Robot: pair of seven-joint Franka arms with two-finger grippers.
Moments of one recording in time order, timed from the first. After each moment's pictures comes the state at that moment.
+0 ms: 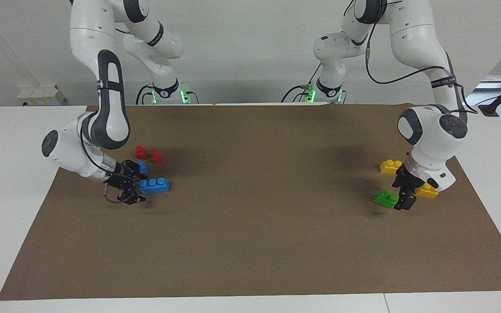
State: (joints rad) left arm 0.14 0.37 -0.10 -1.83 0.02 2.31 -1.16; right arm -0.14 0.37 0.02 -1.92 0.47 2.10 1.07
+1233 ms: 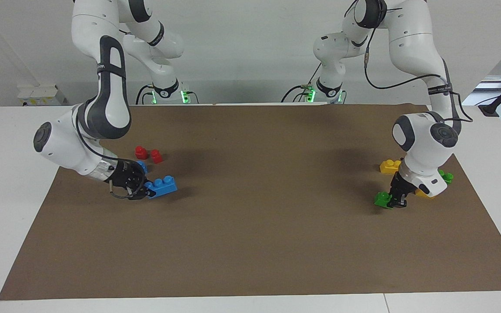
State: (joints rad) left arm 0.13 0.41 -0.10 -1.84 0.06 2.33 -1.16; right arm -0.05 0.37 0.03 -1.66 0.50 1.91 1.05
